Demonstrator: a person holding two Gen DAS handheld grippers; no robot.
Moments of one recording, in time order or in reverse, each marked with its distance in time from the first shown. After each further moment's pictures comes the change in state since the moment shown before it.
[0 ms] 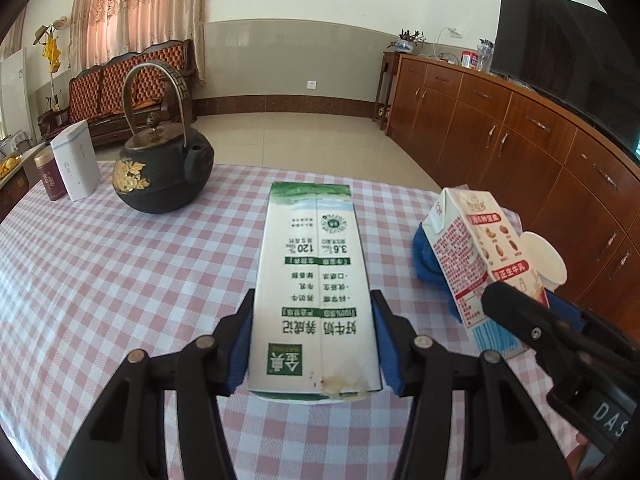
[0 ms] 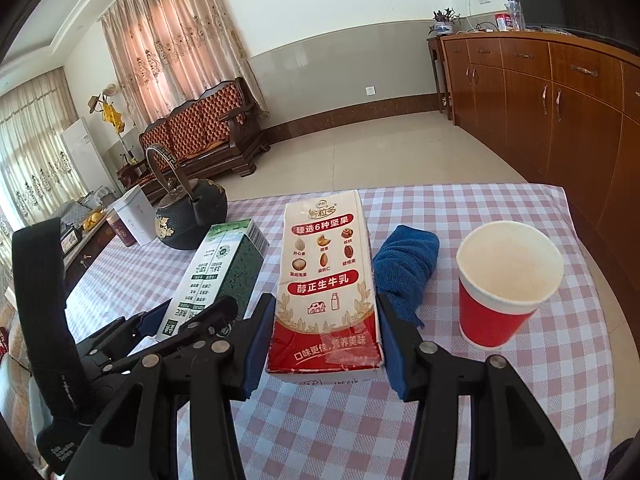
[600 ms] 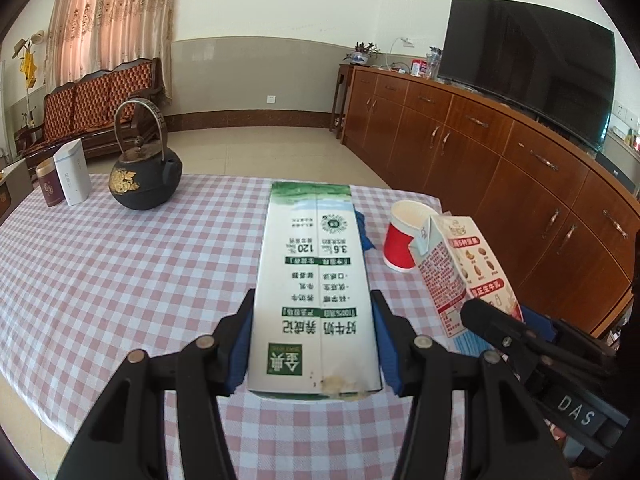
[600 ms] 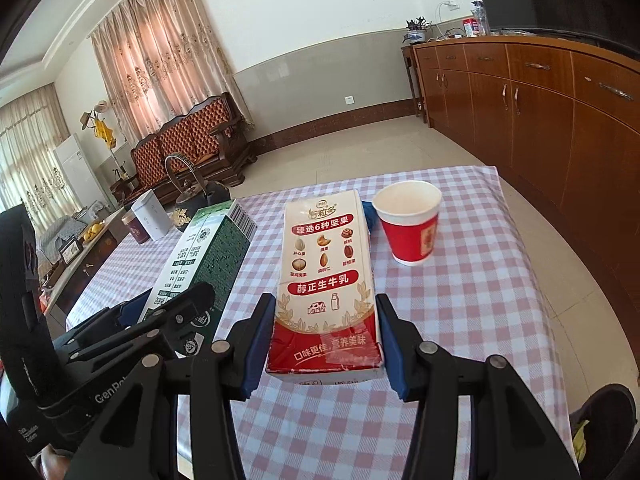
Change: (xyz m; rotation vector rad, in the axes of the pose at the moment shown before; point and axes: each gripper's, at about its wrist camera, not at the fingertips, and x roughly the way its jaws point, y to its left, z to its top) left arm -0.098 -0.046 -0.041 0.060 -0.033 -0.137; right arm -0.136 -0.015 -0.063 0.059 -0.040 -0.052
